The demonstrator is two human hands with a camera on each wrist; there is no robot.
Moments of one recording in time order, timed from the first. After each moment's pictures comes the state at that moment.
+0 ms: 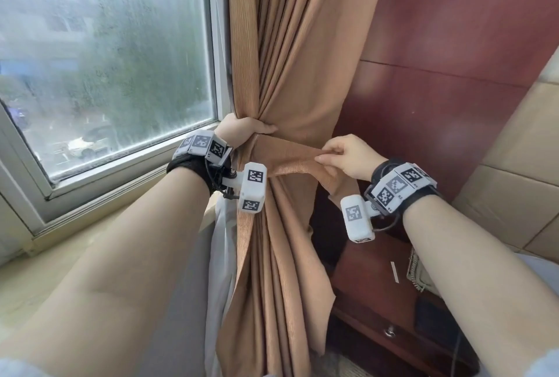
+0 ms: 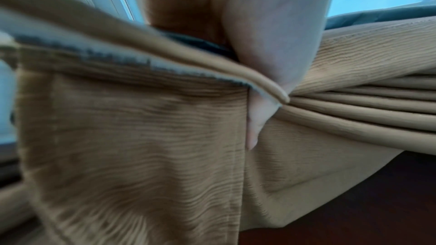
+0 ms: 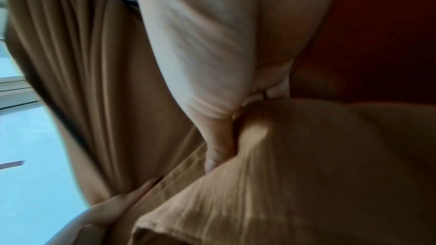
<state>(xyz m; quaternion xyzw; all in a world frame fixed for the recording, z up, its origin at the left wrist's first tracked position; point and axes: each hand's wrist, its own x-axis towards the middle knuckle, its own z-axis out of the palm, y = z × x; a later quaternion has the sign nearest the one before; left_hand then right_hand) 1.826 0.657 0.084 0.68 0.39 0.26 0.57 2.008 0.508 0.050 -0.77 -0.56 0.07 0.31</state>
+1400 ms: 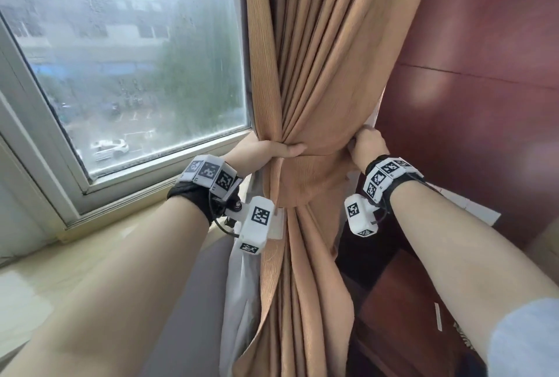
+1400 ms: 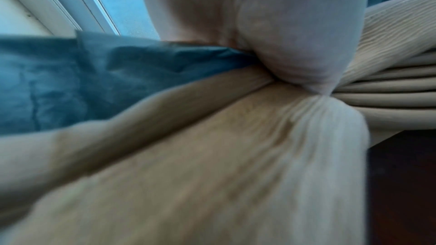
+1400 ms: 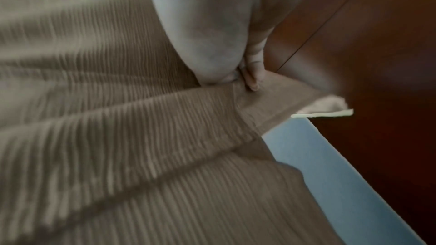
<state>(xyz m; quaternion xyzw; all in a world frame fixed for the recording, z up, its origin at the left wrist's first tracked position) 1.837 0.629 0.090 0.68 0.37 0.26 0.57 2.059 0.591 0.052 -0.83 -0.47 -0.06 0.29</state>
